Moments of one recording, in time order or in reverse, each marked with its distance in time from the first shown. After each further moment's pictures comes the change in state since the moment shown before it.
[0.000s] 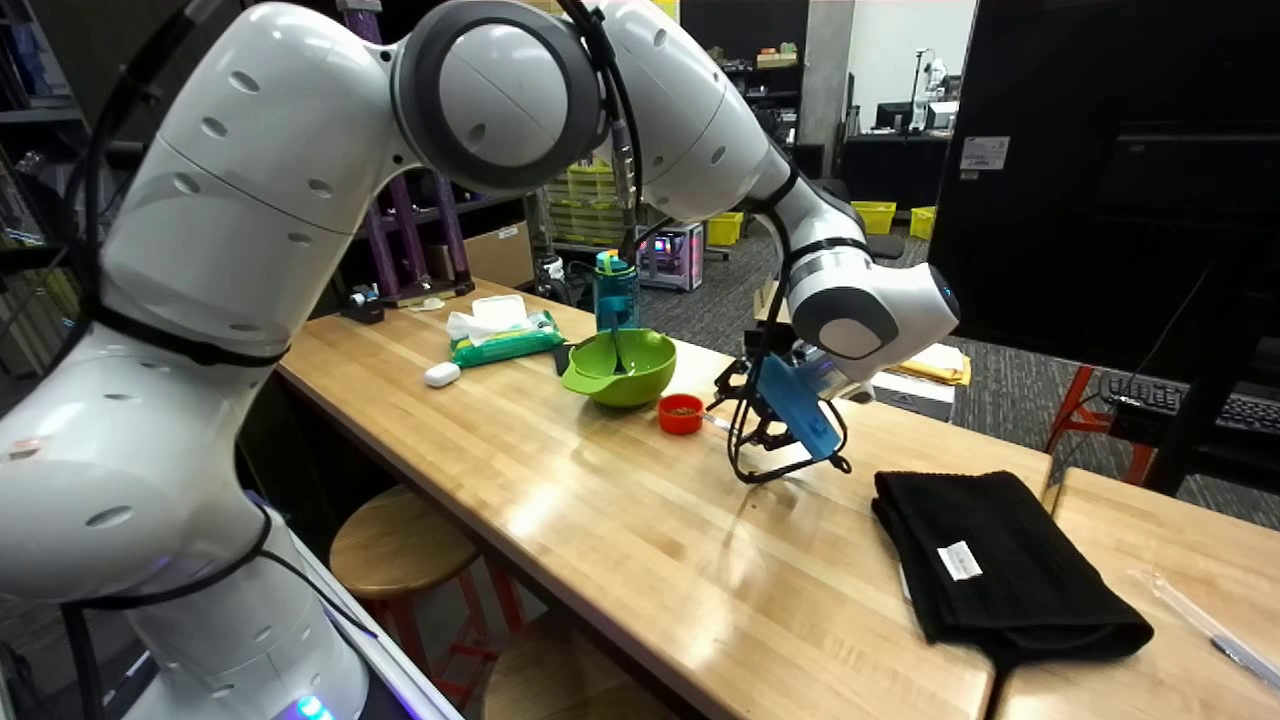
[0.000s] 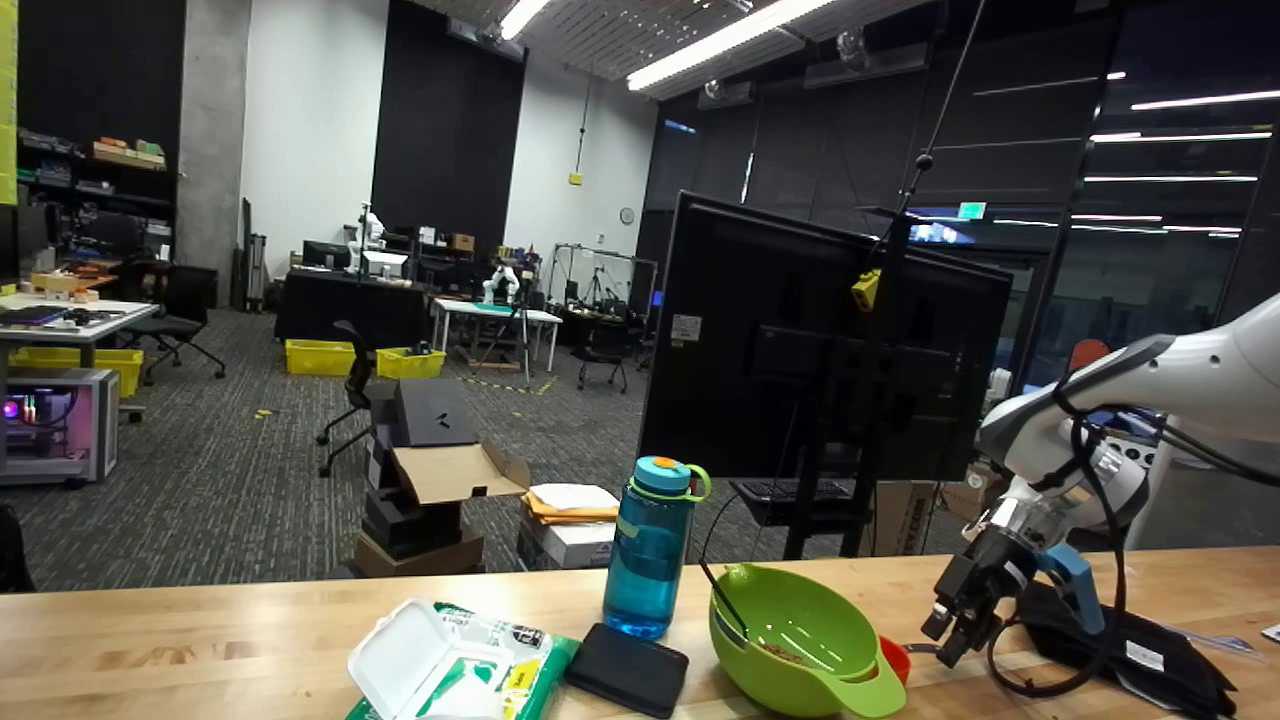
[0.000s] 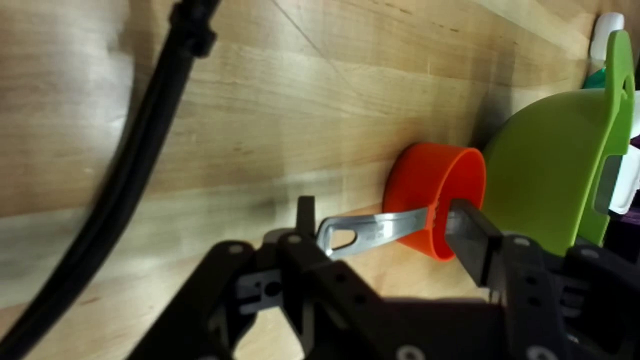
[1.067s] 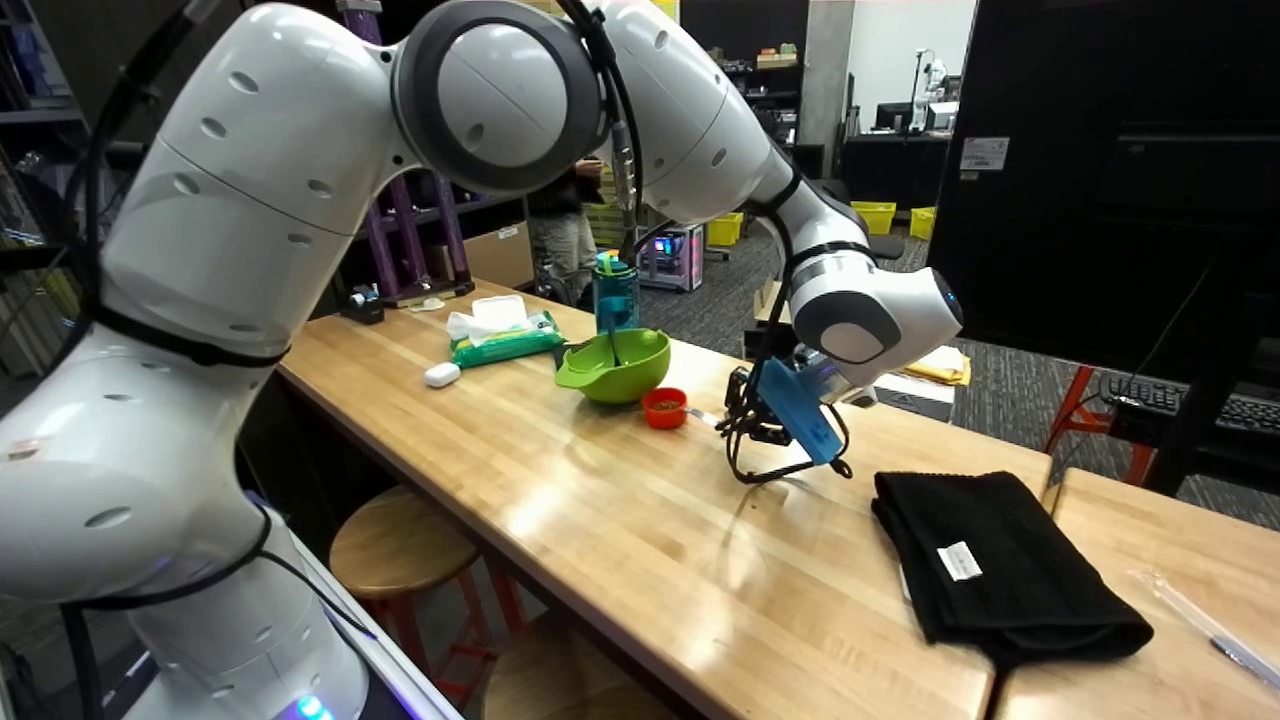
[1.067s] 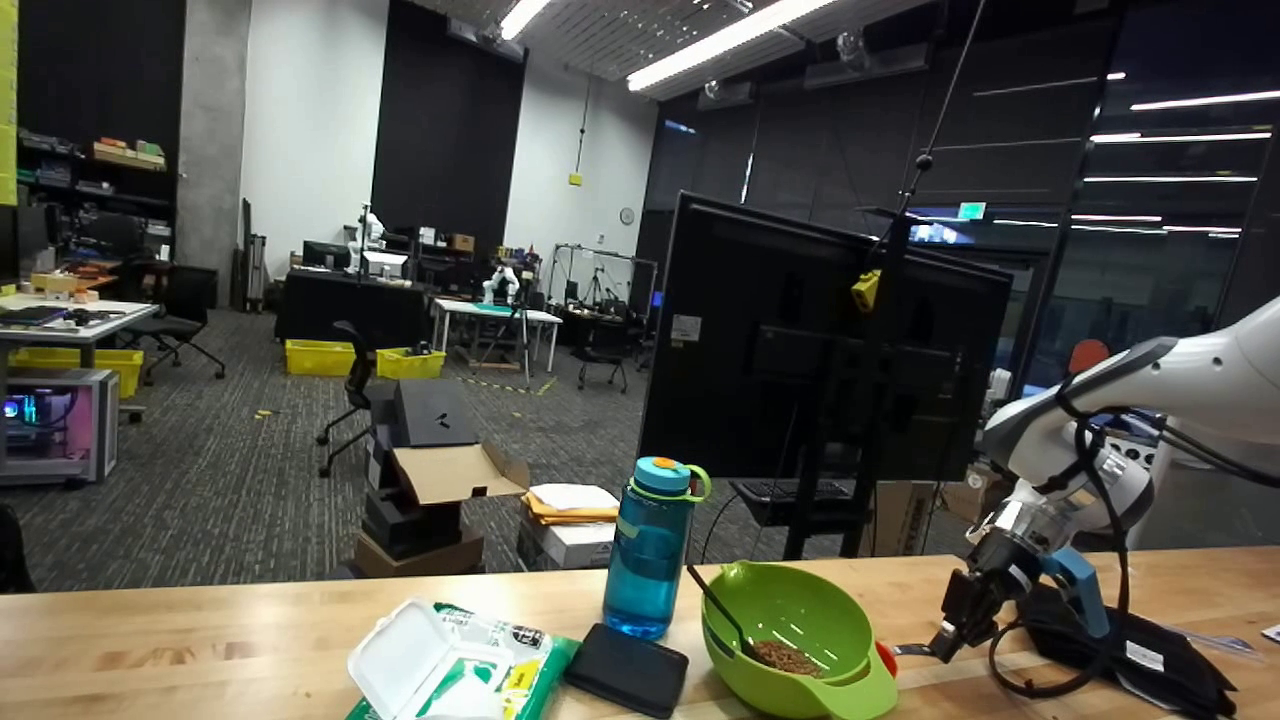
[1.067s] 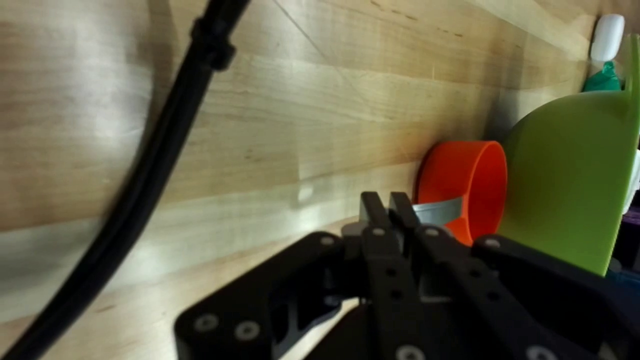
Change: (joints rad) arm -0.004 0.000 -0.006 -0.006 0.004 0.000 -0.013
